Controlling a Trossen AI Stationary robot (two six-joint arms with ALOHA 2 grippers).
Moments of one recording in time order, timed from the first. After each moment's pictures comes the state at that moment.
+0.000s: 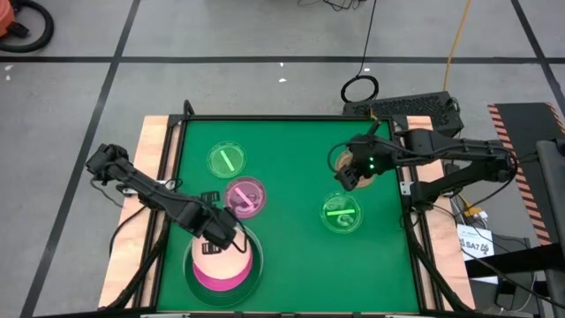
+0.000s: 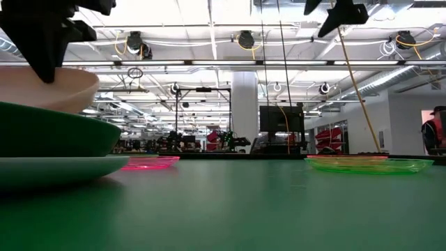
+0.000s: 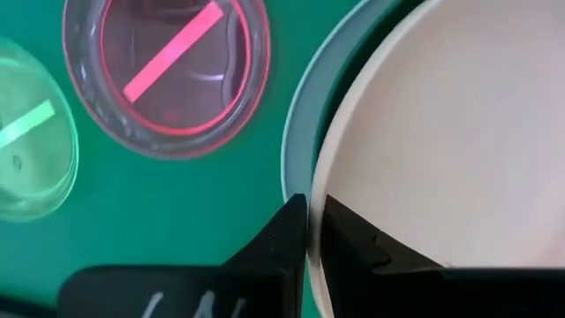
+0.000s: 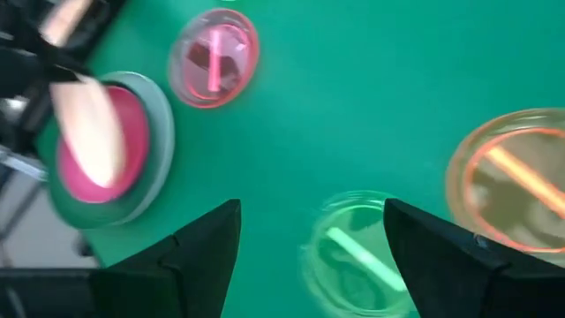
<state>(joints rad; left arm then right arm) -0.50 1.49 1.16 -1.18 -0.17 -0.58 -0.01 1.21 1.35 -1.11 0.08 0.88</state>
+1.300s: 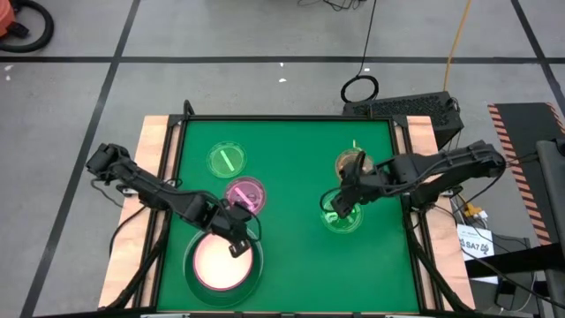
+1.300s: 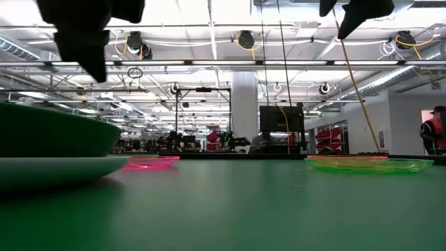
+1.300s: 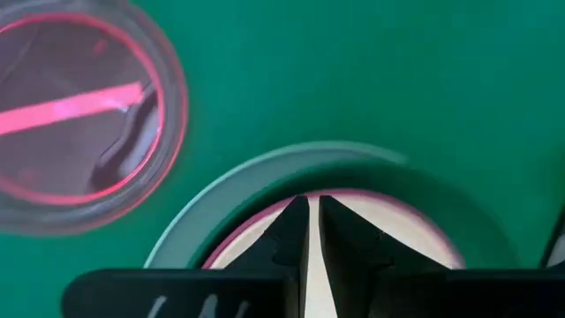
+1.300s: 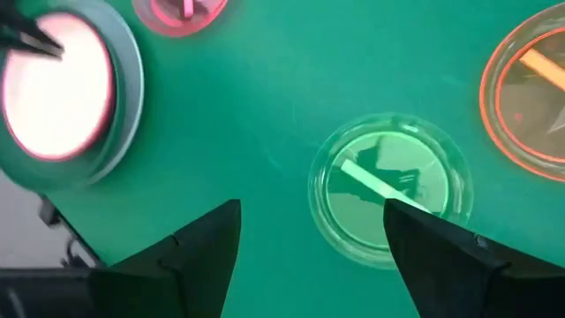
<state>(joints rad) -0.43 1.49 1.08 -0.75 -0.14 -0.93 0.25 1.33 1.35 -1.18 0.16 1.15</state>
